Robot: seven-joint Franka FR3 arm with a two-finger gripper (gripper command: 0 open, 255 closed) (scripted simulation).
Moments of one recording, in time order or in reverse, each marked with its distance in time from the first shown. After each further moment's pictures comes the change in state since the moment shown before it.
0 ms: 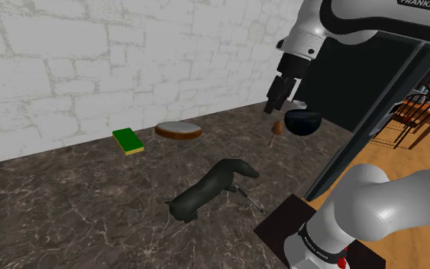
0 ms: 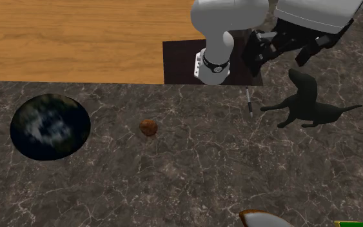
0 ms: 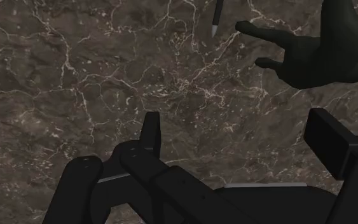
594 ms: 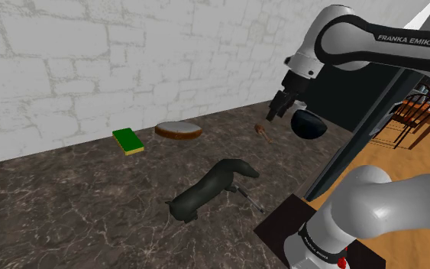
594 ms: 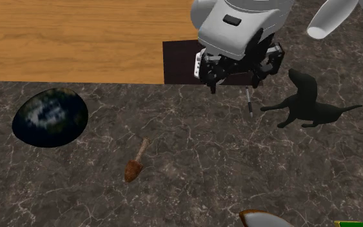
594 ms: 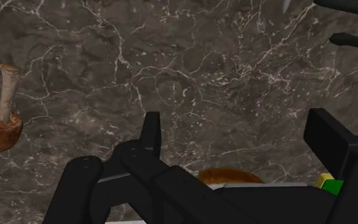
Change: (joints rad) arm -0.090 -0.052 -0.096 -0.174 -0.095 0.216 -0.068
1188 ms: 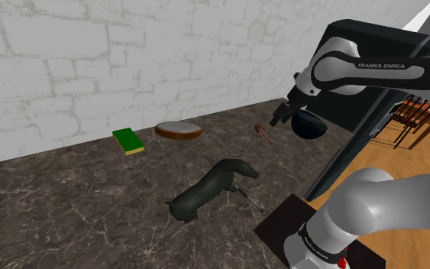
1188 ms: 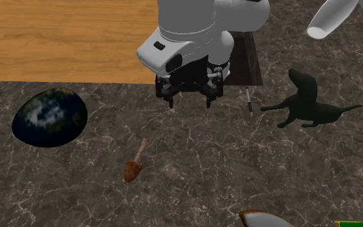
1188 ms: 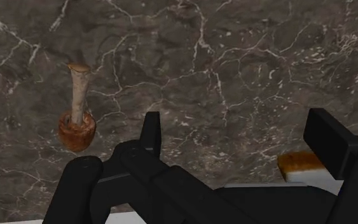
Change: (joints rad) arm -0.114 0.030 -0.150 -0.143 -0.104 0.307 -0.087
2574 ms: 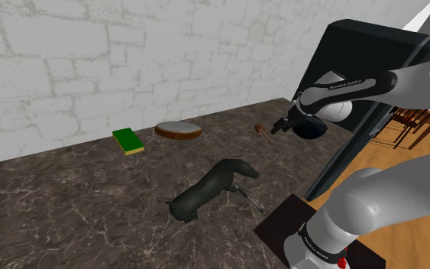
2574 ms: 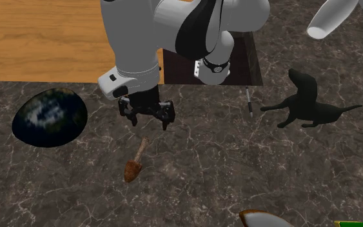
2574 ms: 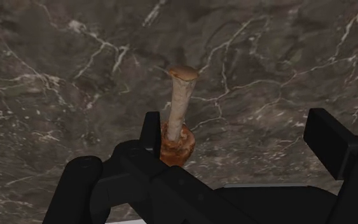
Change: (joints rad) arm -0.008 0.282 -0.278 -0.067 -0.006 0.503 -0.170
